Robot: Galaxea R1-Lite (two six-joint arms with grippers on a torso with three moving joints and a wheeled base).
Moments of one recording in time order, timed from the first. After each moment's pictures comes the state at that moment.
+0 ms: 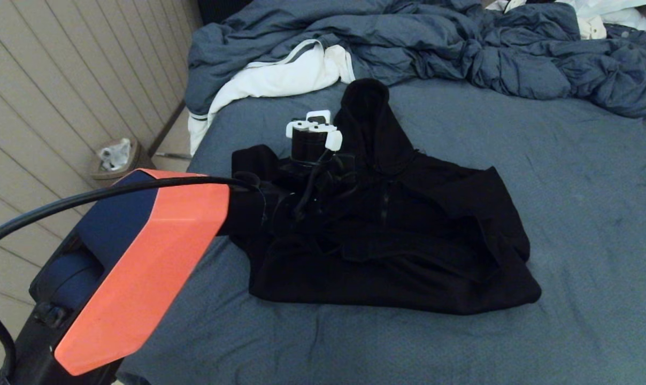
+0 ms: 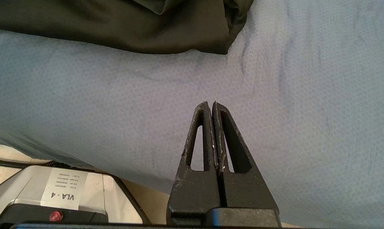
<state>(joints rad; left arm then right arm) -0.72 2.39 -1.94 -0.43 0.31 -0.18 0.01 0.00 -0.07 0.17 0.04 -0.07</state>
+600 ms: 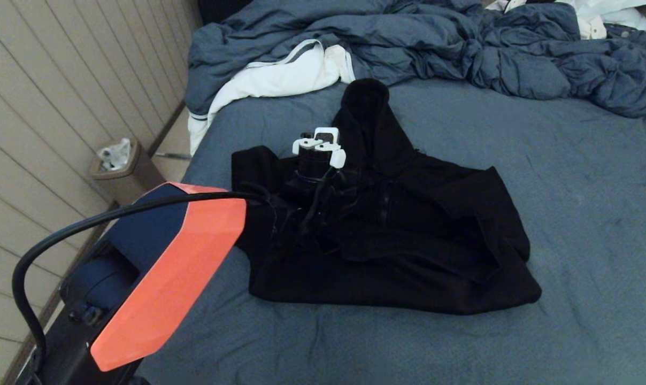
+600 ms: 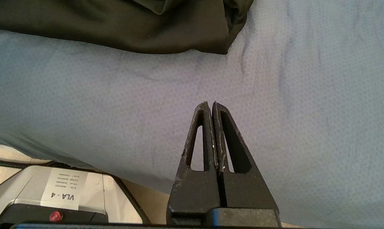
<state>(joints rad) -0.72 2.46 -1.94 -0.48 0.31 -0.10 0.01 0.00 -0.07 0.17 0.04 -0.07</state>
